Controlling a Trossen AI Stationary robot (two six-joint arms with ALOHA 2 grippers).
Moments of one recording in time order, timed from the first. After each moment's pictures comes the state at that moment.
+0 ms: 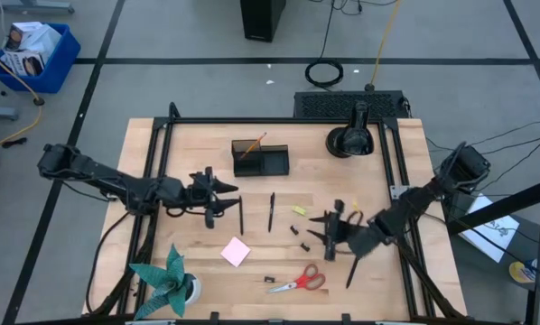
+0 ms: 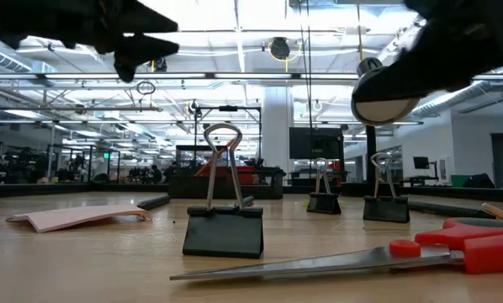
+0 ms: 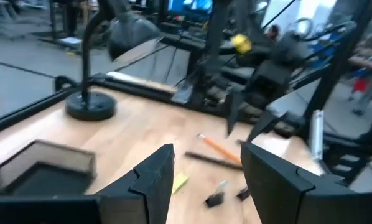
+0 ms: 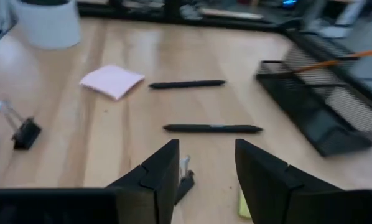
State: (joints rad) left arm -0.23 0.99 0.37 0.56 -0.30 -0.23; right arm 0.62 1.42 0.51 0.36 0.82 0.30
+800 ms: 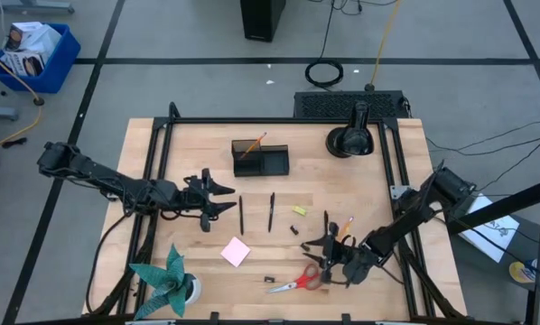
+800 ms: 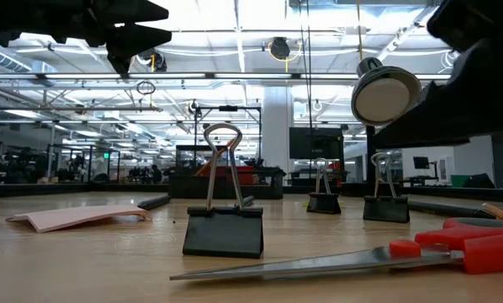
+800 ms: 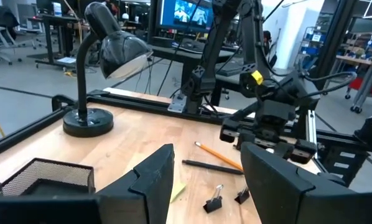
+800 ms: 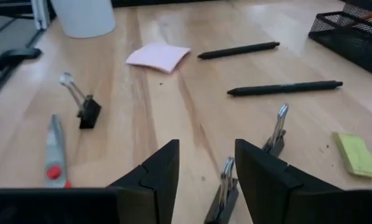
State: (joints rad) left arm -0.28 0.96 0.34 0.60 -0.34 -0.16; right arm 0.74 1.76 0.59 0.53 0.84 0.55
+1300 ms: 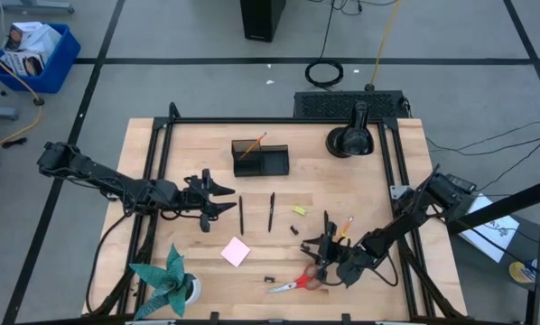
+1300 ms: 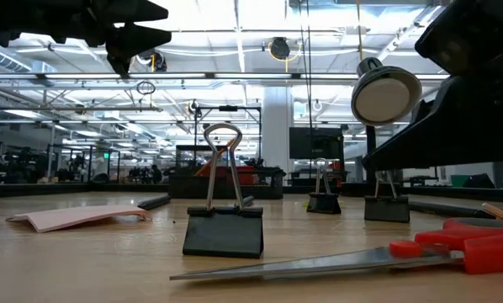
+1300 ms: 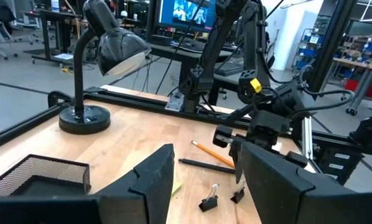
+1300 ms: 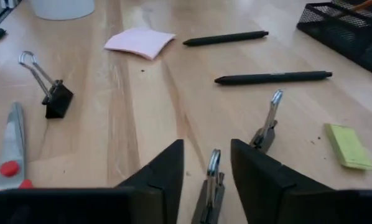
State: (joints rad) left arm -0.28 0.96 0.34 0.59 -0.33 -0.19; right arm 0.73 1.82 0.62 0.52 0.86 0.56
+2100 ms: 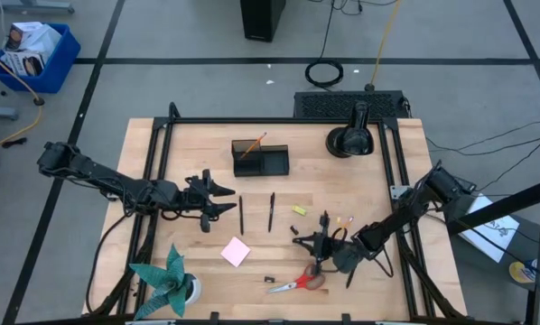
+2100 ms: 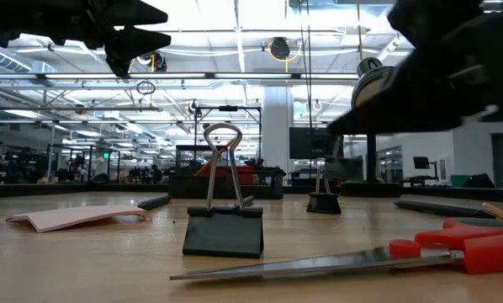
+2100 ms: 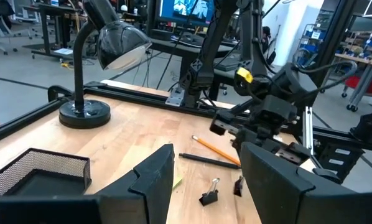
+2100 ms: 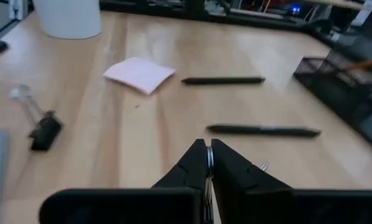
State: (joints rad) left arm -0.28 0.96 0.34 0.57 -0.33 -0.21; right arm 0.63 1.78 0.62 0.66 0.81 0.24
